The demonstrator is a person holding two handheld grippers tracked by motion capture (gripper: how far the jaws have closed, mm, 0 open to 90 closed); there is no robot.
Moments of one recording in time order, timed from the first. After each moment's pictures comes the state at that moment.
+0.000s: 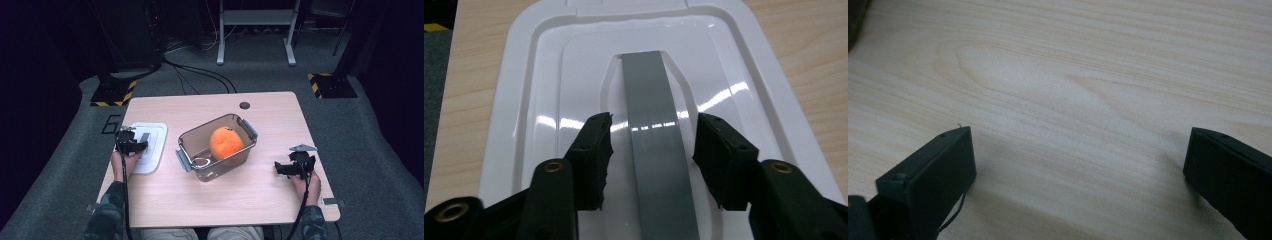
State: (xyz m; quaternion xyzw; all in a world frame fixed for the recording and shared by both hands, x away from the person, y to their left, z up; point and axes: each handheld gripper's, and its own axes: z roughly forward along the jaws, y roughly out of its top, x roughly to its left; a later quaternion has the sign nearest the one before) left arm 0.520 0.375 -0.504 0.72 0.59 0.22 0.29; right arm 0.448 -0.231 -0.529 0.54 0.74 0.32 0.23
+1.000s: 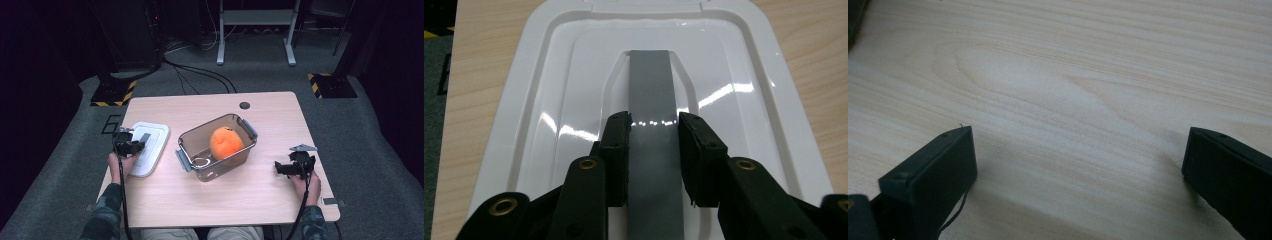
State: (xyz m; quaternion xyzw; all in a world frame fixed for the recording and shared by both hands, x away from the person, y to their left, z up) left arm 0.508 0.380 -0.495 0.73 0.58 0.22 0.31; right arm 0.448 -0.231 -0.529 0.54 0.74 0.32 0.23
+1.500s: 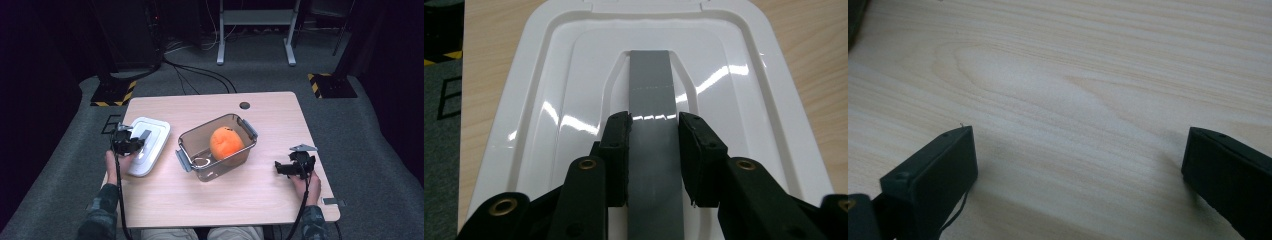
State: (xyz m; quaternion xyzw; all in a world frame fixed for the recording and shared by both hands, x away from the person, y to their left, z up) left arm 0.498 0.374 -0.469 0.74 0.54 0.23 0.32; right arm 0.448 -0.231 -0.529 0.54 0.74 0.32 0.23
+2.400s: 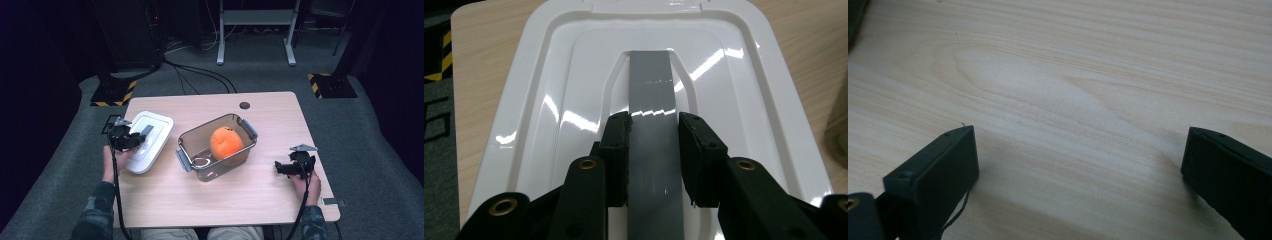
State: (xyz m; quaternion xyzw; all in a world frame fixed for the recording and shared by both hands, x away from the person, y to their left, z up) left arm 0.493 0.369 -0.436 0.76 0.51 0.22 0.35; right arm 0.448 -0.231 -0.528 0.55 0.74 0.32 0.23
